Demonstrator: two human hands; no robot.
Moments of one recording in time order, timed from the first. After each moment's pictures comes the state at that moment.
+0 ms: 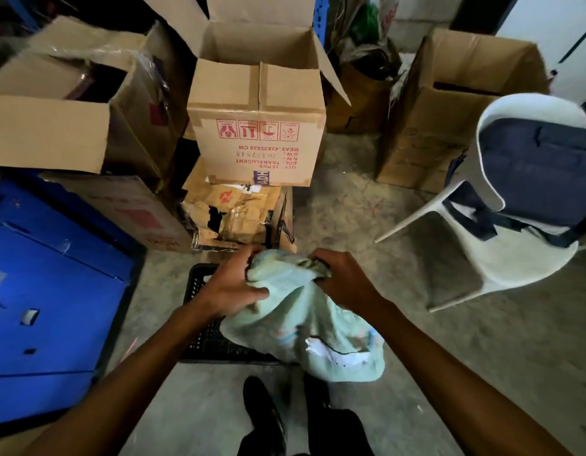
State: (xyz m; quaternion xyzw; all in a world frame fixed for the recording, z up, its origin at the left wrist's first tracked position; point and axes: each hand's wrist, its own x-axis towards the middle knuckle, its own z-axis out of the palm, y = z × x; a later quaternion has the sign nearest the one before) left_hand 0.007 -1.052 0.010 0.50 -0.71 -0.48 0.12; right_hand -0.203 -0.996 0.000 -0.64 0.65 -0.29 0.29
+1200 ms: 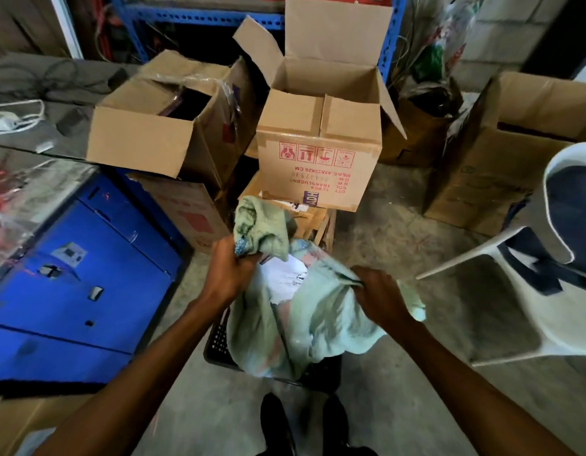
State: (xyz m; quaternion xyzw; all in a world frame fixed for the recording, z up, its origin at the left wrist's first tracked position) left_hand 0.051 -1.058 0.056 0.54 -0.66 -0.29 0.43; right_hand -0.199 -1.008 -0.004 -0.67 0.69 -0.17 0.21
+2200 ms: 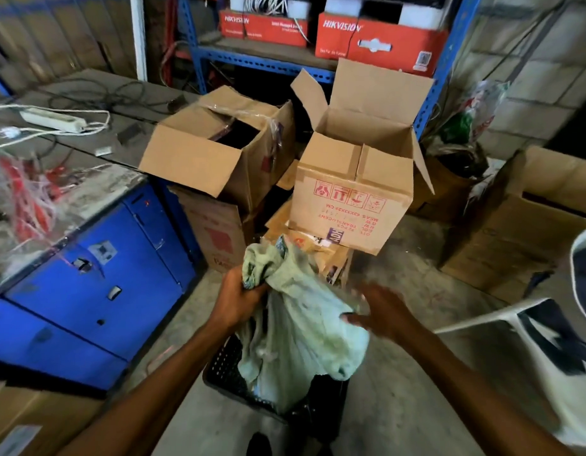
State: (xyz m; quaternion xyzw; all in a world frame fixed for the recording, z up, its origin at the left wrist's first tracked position) left_hand 0.095 -1.053 0.043 0.55 -0.63 -0.28 0.47; right_hand -0.170 -1.049 0.044 -0.71 0.64 -0.06 0.27
